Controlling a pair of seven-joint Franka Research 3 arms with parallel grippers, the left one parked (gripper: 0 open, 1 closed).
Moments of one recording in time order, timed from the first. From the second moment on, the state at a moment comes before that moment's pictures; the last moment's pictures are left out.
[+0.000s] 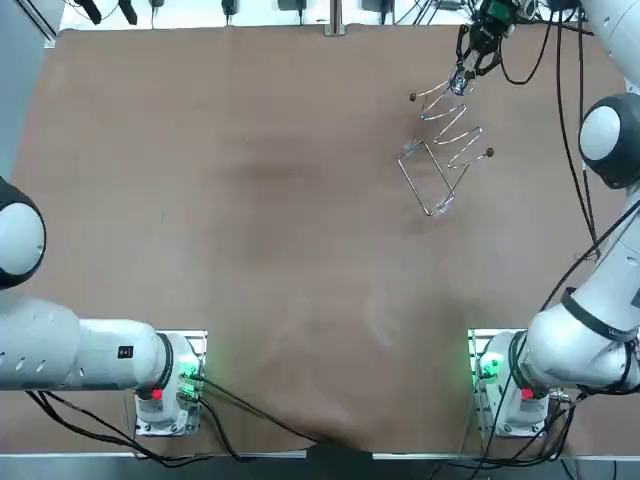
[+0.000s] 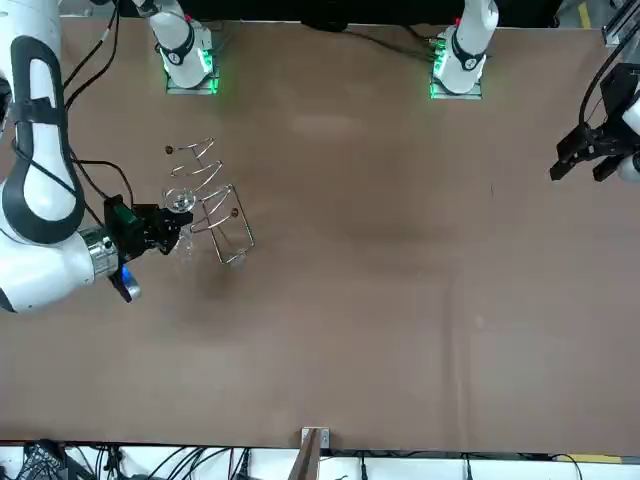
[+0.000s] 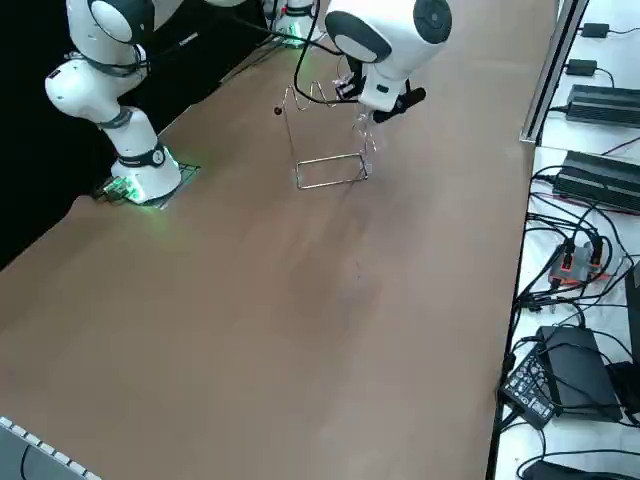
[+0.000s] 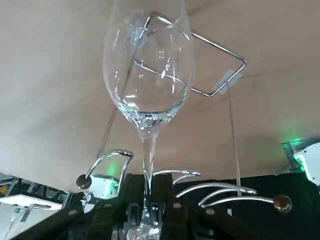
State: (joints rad) arm -0.14 0.68 0.23 -1.18 0.47 1.27 0.68
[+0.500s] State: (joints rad) arm -0.14 0.68 0.23 -1.18 0.47 1.27 0.68
